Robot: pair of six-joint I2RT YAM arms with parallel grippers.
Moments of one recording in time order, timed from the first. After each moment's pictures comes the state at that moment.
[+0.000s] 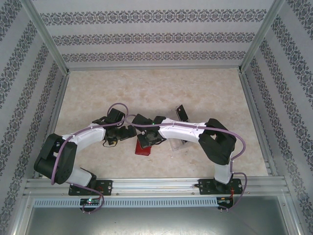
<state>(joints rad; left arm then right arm) -0.39 1.46 0.70 -0.44 0.15 -0.73 1.01 1.89 1.33 -0.71 -0.03 0.62</state>
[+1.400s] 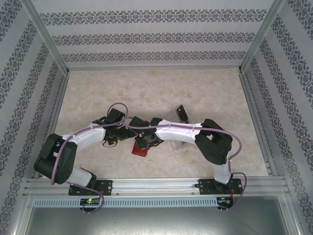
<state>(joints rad) -0.39 1.46 0.69 -0.43 0.15 -0.73 1.04 1.93 1.35 -0.72 -0.03 0.62</state>
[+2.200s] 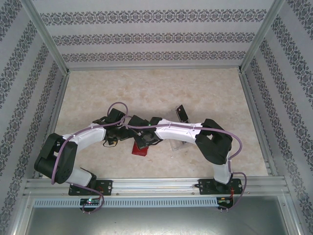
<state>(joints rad) -0.39 1.47 0.70 -0.43 0.14 -0.73 1.04 1.93 1.37 -0.71 -0.02 0.60</state>
